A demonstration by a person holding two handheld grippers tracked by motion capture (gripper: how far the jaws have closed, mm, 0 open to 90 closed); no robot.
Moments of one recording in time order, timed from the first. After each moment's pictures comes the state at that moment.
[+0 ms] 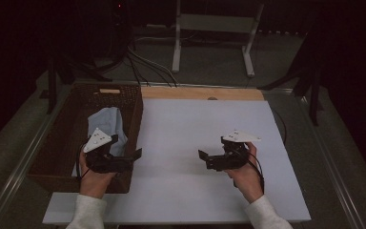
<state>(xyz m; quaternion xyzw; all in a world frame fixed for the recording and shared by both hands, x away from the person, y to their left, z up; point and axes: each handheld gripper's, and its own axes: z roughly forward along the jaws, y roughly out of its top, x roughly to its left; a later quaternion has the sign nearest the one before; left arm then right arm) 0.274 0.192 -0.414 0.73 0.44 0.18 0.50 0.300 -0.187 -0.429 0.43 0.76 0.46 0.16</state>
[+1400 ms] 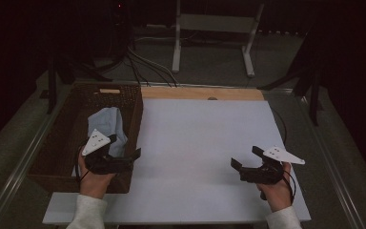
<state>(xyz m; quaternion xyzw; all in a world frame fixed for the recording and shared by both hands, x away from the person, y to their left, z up) 0.270 0.193 -0.414 0.72 0.44 0.20 0.50 0.262 -0.276 -0.447 0.45 0.71 0.50 0.20</state>
